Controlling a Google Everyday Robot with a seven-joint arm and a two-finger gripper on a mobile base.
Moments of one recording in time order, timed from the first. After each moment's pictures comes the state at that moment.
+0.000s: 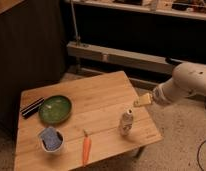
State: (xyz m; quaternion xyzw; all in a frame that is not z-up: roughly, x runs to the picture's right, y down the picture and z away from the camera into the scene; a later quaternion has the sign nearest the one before) arm 0.221 0.070 0.655 -0.05 -0.25 -0.68 0.69
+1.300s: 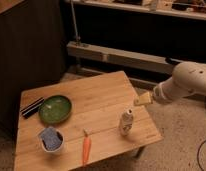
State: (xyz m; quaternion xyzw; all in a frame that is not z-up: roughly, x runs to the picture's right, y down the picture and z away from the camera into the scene) arm 0.205 0.044 0.643 -0.04 -0.22 -0.70 0.68
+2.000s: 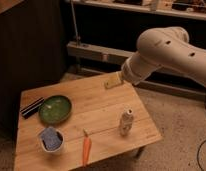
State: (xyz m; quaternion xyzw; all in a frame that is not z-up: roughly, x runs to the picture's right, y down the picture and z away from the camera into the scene) arm 0.069 -0.015 0.575 0.00 -0.23 -0.77 0.59
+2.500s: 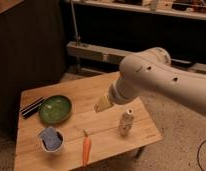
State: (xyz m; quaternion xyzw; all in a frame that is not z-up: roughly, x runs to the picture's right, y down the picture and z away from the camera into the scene) arm 0.036 0.070 0.577 -0.02 -0.26 -0.79 0.56
